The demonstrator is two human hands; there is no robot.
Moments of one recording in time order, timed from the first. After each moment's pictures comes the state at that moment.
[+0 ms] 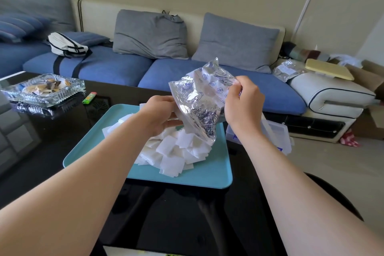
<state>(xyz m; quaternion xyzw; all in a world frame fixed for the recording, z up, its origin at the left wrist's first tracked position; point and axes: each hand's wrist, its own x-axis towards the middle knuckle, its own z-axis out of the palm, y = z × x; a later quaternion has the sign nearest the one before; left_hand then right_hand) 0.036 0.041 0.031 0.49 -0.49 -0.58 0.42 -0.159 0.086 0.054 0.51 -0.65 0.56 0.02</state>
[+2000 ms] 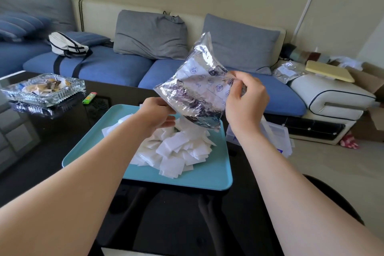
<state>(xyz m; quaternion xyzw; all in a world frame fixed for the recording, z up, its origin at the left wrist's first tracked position) 0.049 0.018 0.010 0.53 -0.53 -0.52 0.42 -0.158 0.078 0.053 0.52 -0.57 0.63 0.12</state>
